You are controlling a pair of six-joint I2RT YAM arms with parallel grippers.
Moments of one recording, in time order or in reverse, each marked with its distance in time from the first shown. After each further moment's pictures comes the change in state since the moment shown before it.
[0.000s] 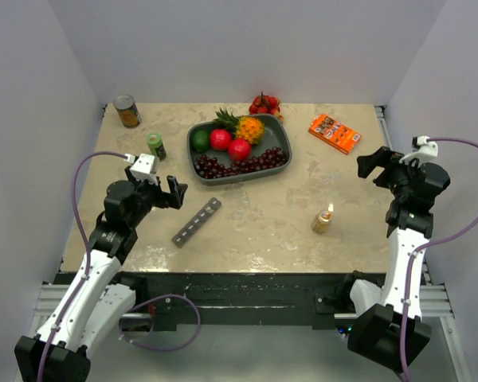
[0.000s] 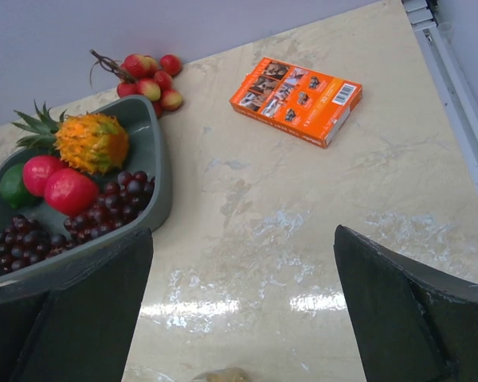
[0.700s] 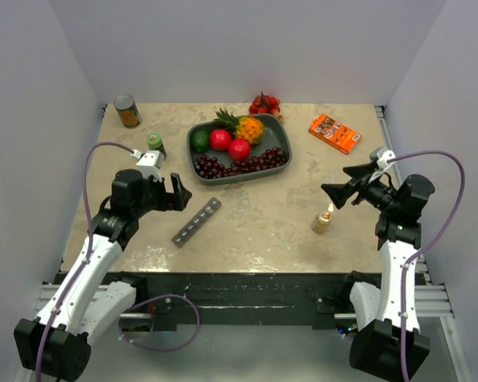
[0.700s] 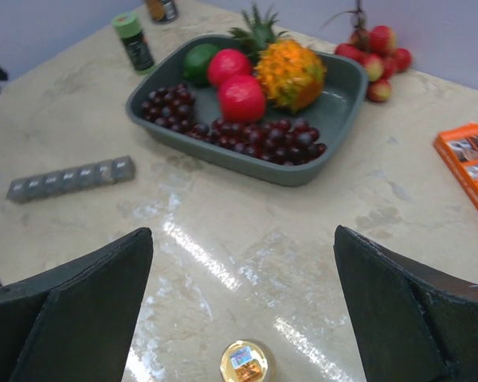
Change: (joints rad) left arm 0.000 0.105 0.104 -0.229 0.050 -0.124; right arm 0.069 -0.099 -0.142 0.119 -0.559 -0.233
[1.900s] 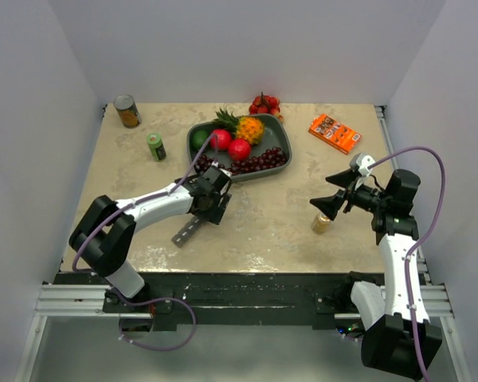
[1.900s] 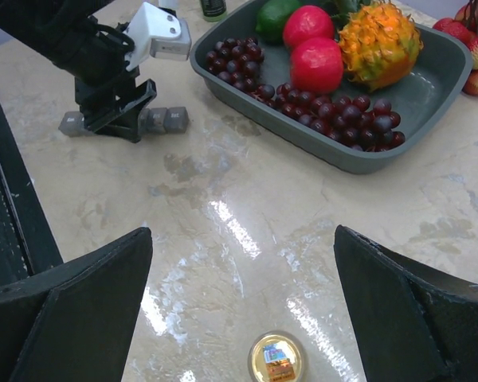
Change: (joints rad) left arm -0.444 0.807 0.321 -0.227 -0.404 0.001; right arm 0.116 0.062 0.032 -0.234 -0.143 -0.305
